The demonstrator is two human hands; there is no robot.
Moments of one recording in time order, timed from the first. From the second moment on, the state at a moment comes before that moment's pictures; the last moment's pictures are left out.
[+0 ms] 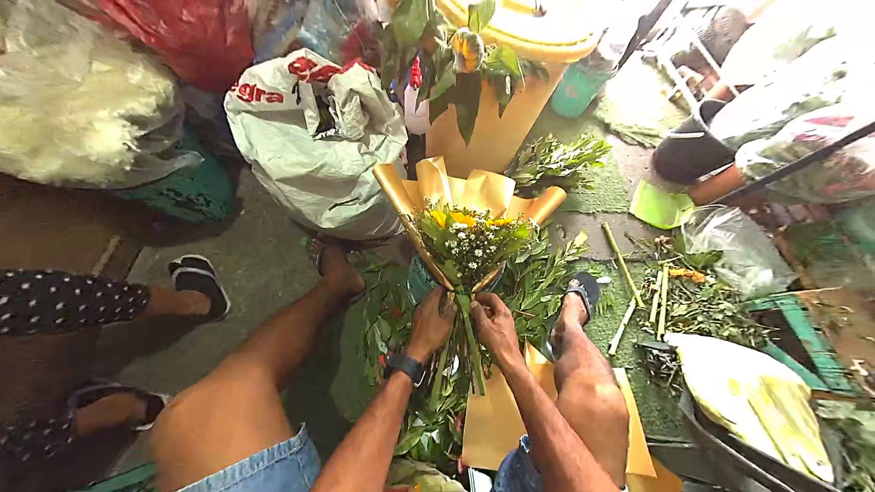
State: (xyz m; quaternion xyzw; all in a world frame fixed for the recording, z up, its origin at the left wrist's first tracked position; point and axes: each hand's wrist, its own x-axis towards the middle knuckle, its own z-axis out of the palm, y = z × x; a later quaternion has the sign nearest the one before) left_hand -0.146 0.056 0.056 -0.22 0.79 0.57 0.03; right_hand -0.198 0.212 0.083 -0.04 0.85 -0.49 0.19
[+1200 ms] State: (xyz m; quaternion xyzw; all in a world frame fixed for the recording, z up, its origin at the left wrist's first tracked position) left_hand 0.053 0.064 0.141 -0.19 0.83 0.51 0.10; right_hand -0.167 0.293 0.466 -0.28 0.87 -0.39 -0.08
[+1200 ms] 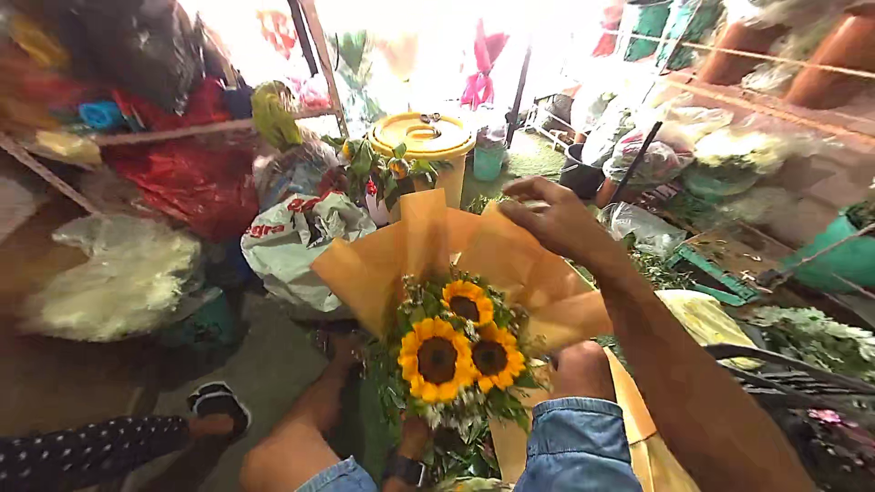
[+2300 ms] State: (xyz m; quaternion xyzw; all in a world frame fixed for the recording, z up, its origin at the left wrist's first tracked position) left_hand 0.080 0.104 0.195 -0.19 0.82 0.54 0.01; right_hand -0.234 0.325 0.458 -0.19 0.94 -0.27 -0.01
